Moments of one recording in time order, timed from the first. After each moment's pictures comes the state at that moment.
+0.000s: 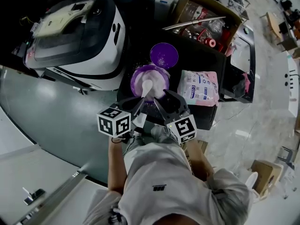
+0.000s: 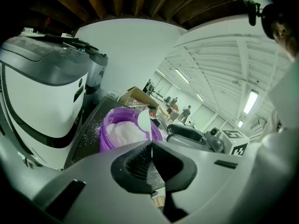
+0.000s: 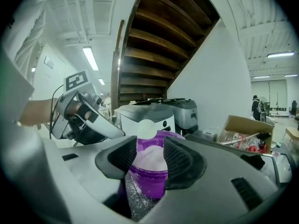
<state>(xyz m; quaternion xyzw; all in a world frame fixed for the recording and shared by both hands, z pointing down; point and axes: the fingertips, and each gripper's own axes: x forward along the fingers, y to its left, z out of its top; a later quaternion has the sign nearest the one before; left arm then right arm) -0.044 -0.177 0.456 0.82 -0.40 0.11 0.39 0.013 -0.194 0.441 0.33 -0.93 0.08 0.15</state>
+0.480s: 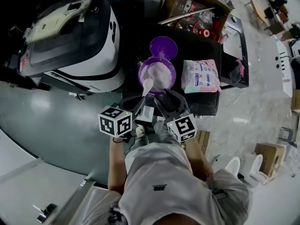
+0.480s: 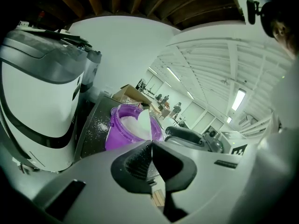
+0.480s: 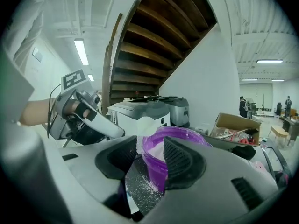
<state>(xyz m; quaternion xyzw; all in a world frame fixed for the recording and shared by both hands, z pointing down) -0.087 -0.142 0.460 0.85 -0.35 0.11 0.38 -0.029 -0.152 0.449 0.40 -0.90 0.08 0.16</state>
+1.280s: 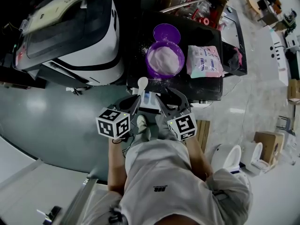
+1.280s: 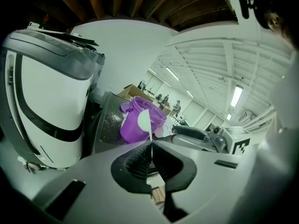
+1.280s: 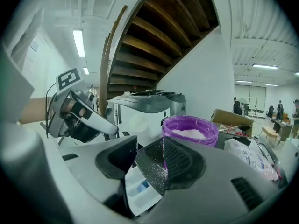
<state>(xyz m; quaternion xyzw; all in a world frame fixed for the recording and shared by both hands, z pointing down) -0.147 -0.082 0.492 0.85 -0.35 0.12 0.37 -0.066 -0.091 0.477 0.43 -0.88 0.08 0.19</state>
